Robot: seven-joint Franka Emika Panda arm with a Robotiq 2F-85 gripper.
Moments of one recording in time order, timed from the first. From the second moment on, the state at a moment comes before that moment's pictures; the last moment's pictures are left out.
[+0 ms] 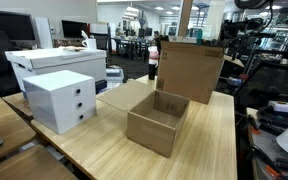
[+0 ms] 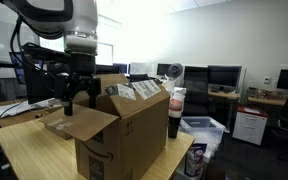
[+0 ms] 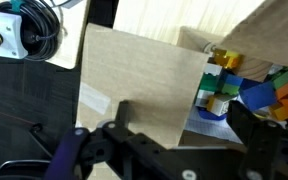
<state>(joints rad) -0.37 -0.38 -0.17 -2.56 -0.21 2.13 0.87</state>
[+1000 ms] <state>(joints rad) -0.37 -0.31 -0.17 -2.56 -0.23 2.16 0.97</state>
